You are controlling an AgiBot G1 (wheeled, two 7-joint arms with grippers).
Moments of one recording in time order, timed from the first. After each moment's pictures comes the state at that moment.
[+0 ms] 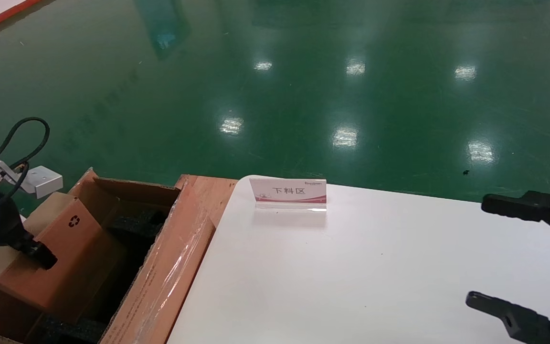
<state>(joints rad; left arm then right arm) -2.54 0.52 2.40 -1.08 1.44 1.34 -1.37 1.08 -0.61 -0.29 1.28 -0.72 -1.49 0.18</state>
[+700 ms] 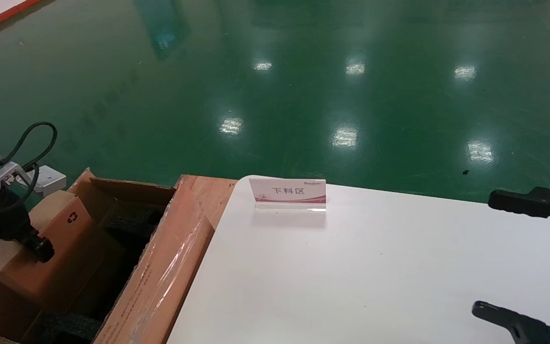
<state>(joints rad) -2.42 0.57 2.42 -1.02 1.49 1.23 -1.43 1.08 -0.61 -0.29 1.28 -0.72 -1.49 0.18</state>
